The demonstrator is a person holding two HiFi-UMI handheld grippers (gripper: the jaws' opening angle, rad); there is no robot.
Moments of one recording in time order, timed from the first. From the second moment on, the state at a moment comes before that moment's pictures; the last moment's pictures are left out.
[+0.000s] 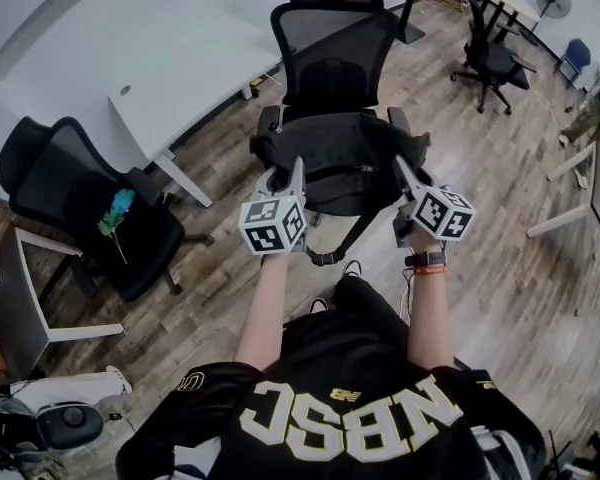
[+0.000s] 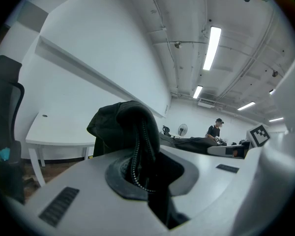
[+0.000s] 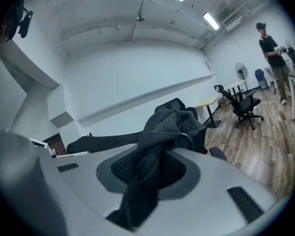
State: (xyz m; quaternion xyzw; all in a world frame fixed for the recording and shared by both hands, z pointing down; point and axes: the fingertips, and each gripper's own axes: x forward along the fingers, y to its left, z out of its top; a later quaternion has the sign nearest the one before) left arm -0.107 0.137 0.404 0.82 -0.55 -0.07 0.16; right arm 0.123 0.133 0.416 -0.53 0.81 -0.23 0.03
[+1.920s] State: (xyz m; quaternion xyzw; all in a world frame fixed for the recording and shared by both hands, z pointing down) left arm -0.076 -0.189 0.438 0.78 -0.58 -0.04 0.21; right arm 0.133 -0.223 0.472 -0.48 0.83 -0.30 0.01
